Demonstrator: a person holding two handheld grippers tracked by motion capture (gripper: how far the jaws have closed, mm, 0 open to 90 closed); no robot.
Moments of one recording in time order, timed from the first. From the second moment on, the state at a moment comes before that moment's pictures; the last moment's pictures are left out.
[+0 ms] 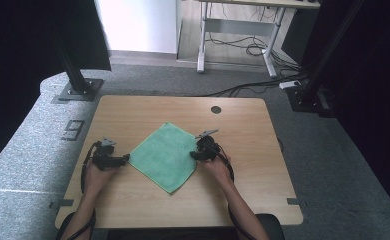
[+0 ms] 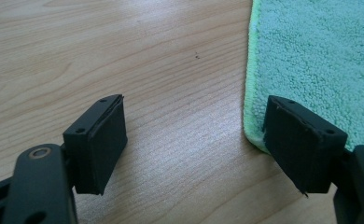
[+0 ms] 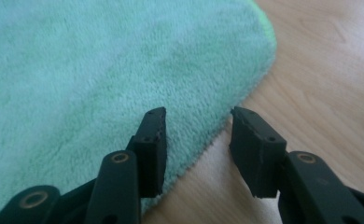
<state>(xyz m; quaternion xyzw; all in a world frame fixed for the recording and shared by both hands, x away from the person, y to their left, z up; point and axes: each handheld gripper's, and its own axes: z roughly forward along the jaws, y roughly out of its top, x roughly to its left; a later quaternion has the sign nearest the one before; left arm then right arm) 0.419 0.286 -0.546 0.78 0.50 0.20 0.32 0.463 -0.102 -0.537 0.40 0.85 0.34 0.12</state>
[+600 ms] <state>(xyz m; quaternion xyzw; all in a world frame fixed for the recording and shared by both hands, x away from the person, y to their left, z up) 0.420 0.285 -0.546 0.78 0.50 0.20 0.32 0.447 -0.057 -0.496 0.35 0.86 0.35 0.15</state>
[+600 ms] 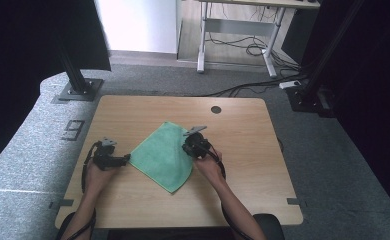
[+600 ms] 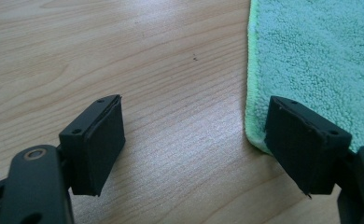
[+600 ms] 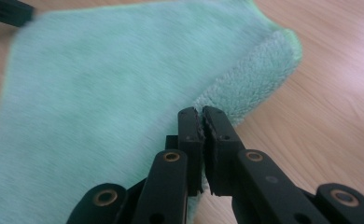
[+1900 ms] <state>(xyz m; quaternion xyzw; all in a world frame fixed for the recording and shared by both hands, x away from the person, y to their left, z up) 0.421 0.285 -0.546 0.78 0.50 0.19 0.32 0.474 0.009 -0.522 0.31 0.88 0.34 0.12</state>
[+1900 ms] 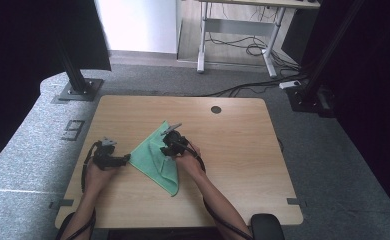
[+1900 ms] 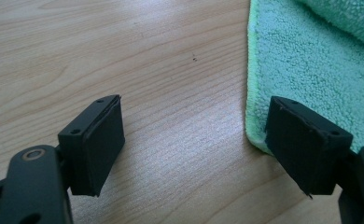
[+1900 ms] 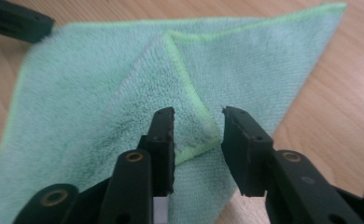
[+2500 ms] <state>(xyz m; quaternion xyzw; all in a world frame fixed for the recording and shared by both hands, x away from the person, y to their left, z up) 0.421 0.285 -0.546 0.78 0.50 0.19 0.32 0.472 -0.047 -0.495 0.33 0.87 0.33 0.15</state>
